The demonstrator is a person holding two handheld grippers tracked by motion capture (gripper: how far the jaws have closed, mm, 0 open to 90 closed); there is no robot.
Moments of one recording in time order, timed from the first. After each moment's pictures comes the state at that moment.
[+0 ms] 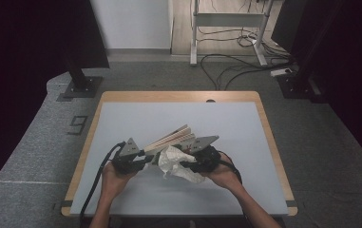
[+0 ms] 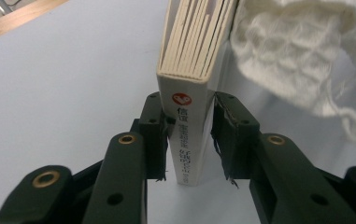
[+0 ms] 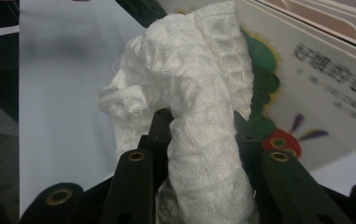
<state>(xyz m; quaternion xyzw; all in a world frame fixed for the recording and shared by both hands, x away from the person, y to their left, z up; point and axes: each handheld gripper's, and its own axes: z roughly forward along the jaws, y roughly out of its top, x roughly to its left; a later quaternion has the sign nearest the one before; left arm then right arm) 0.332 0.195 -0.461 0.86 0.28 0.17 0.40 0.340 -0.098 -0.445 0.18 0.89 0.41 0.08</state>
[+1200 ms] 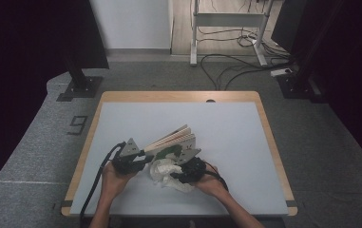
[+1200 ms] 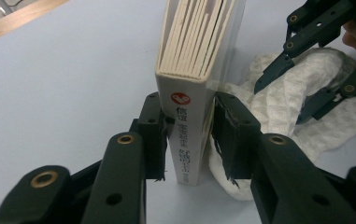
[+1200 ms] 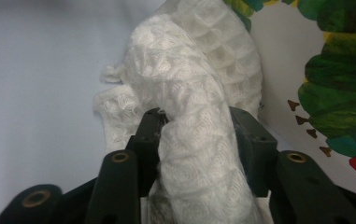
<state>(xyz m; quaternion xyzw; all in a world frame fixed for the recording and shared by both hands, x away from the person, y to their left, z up) 0.332 0.195 -0.461 0.86 0.28 0.17 0.40 0.341 -0.063 -0.511 0.16 0.90 0.39 0.08</state>
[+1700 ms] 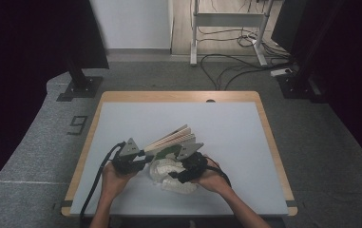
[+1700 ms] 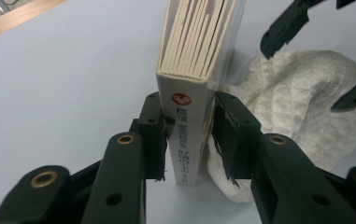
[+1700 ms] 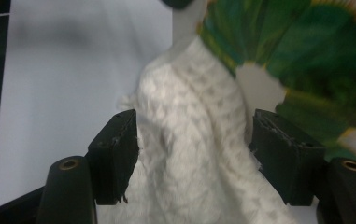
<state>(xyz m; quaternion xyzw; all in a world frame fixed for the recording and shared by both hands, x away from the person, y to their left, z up) 0.332 0.195 -0.461 0.86 0.28 0.16 0.40 0.340 -0.065 -0.476 0.16 0.90 0.41 0.08</state>
